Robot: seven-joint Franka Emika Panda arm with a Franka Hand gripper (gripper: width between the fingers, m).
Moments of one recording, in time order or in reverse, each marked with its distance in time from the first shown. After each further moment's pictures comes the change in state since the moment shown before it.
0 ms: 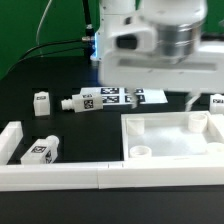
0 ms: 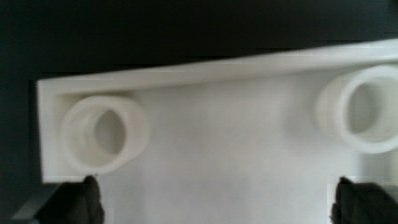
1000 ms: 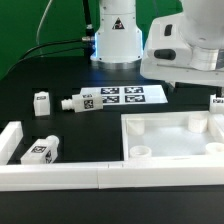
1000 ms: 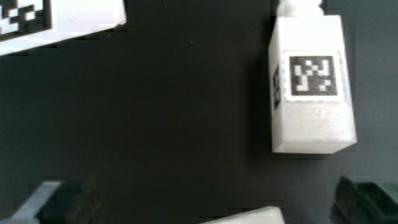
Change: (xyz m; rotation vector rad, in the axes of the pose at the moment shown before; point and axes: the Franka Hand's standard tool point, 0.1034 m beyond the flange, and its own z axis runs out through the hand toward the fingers) arm -0.045 -0.047 0.018 0.068 -0.344 0.146
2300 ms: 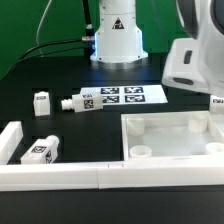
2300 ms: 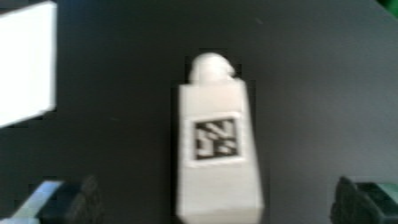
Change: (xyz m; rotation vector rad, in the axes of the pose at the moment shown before) arm -0.006 -0.056 0.034 0.065 -0.246 0.135
